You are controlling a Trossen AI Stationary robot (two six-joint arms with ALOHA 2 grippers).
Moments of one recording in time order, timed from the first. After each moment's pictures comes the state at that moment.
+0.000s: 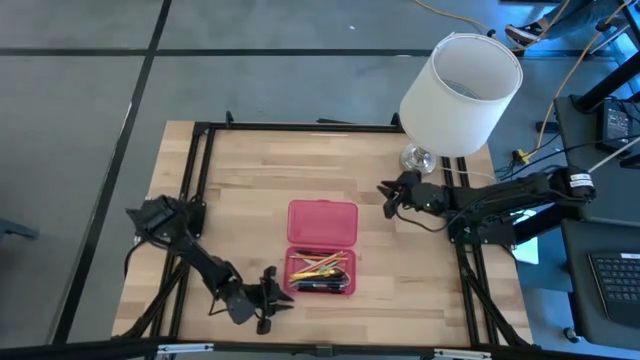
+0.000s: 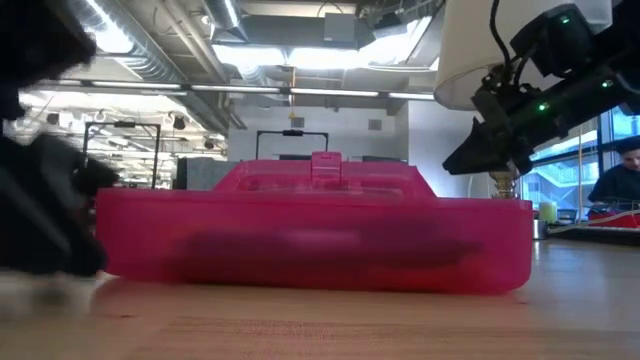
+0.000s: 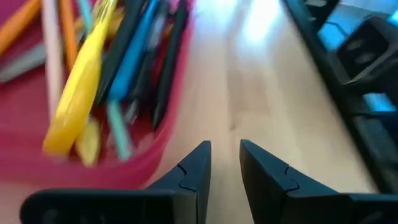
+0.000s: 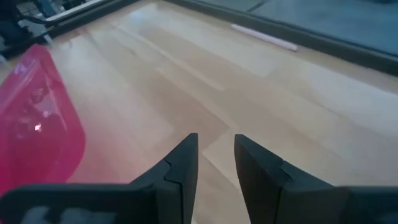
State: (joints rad) left arm -0.82 1.97 0.71 0.64 -0.61 -0.66; right arm -0.03 1.04 0.24 0.30 0.51 0.47
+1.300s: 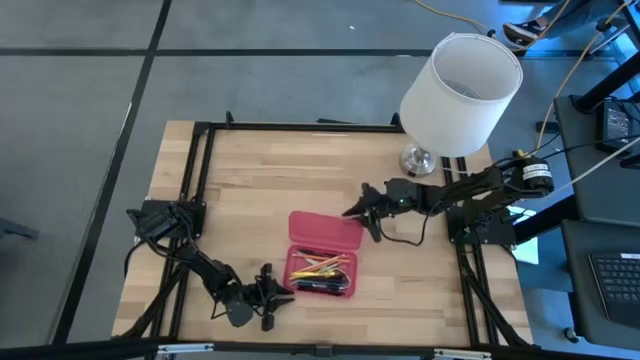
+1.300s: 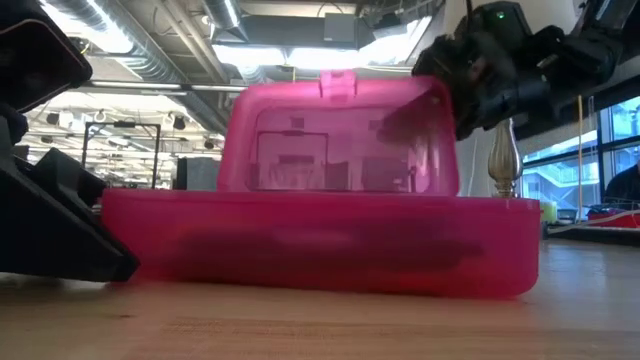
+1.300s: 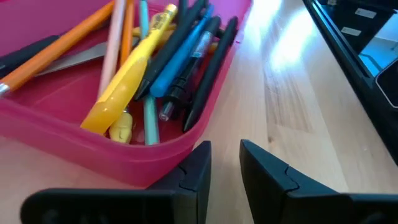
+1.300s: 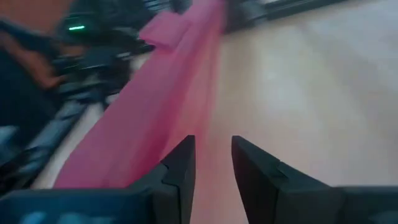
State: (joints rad) left arm -0.84 2.03 0.71 0.70 -0.80 -0.74; right arm -0.04 1.49 0.46 0.72 -0.25 0.23
